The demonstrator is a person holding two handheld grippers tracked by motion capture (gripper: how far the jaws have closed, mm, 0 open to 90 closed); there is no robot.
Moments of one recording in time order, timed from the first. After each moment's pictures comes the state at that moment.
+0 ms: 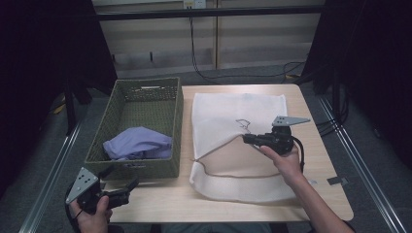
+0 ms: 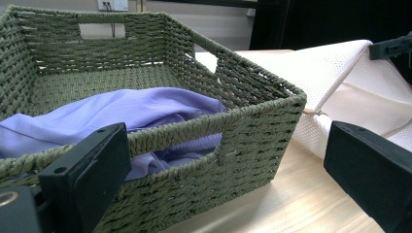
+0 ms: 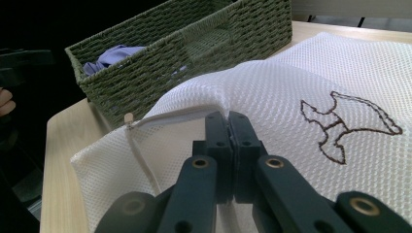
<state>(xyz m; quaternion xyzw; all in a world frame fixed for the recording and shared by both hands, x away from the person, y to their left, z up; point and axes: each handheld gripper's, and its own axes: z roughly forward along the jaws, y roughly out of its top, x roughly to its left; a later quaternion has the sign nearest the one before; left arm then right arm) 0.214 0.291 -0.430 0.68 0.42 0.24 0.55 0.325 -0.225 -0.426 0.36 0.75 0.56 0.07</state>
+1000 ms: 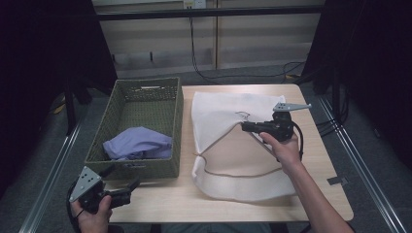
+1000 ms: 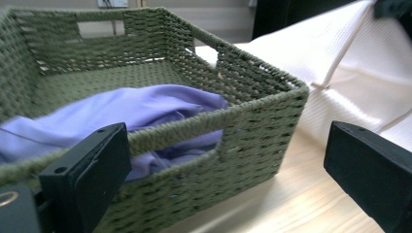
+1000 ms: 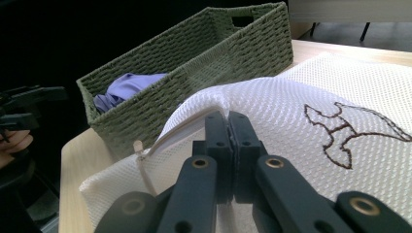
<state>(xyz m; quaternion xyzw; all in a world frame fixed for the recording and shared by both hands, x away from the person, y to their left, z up) 0.217 0.288 -0.424 0.70 0.41 0.25 0.53 0.345 -0.225 -0.399 0.37 0.72 0.58 0.04</state>
